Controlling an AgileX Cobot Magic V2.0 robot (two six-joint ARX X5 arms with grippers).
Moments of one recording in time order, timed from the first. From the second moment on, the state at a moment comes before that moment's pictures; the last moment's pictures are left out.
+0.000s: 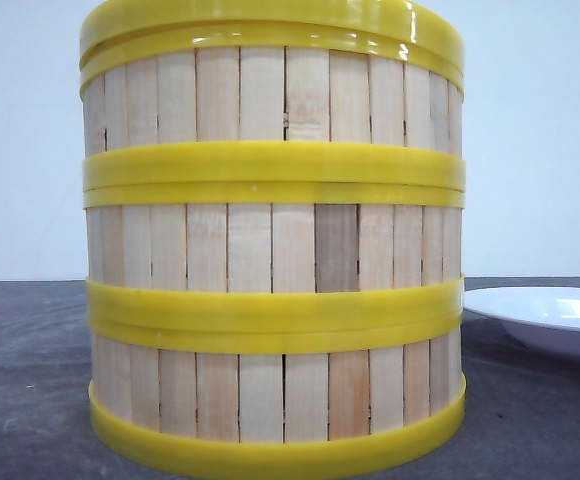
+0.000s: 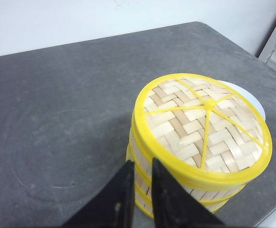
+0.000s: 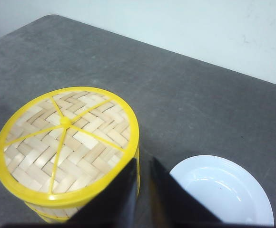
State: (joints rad) left arm -0.43 0.62 1.28 -1.06 0.16 -0.03; right arm 1.18 0.81 1.47 -1.17 0.58 0.35
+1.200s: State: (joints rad) left arm -0.26 0.53 1.12 -0.81 0.15 0.05; right arm 1.18 0.81 1.47 -1.17 0.58 0.35
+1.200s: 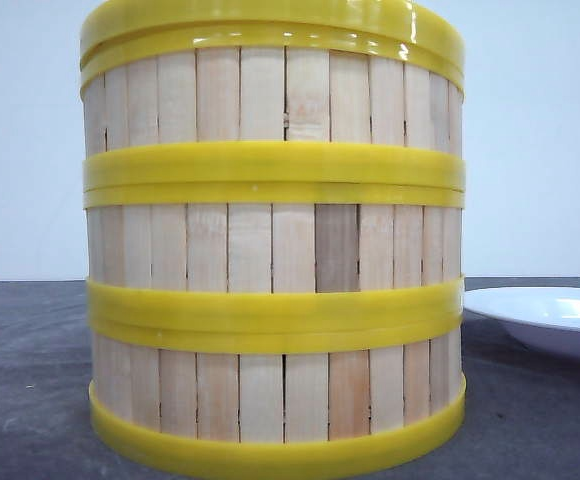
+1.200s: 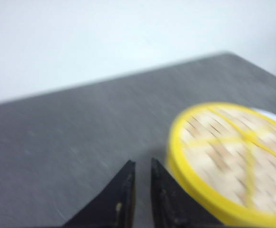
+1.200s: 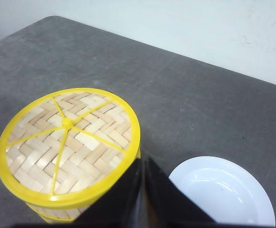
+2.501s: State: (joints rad) left arm -0.04 0.00 0.05 -0.23 -0.03 0.06; right arm 1.18 0.81 1.47 -1.16 0.58 0.35
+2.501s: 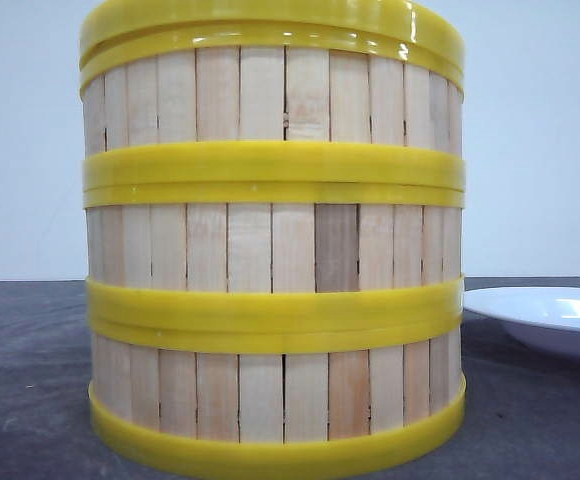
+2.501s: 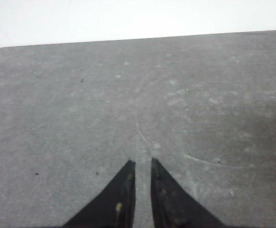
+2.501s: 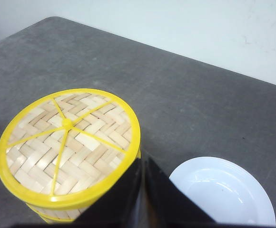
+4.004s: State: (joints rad) left arm -0.04 0.00 0.05 -0.23 -0.03 0.06; right arm 0.30 0.80 1.43 -0.72 0.13 -0.10
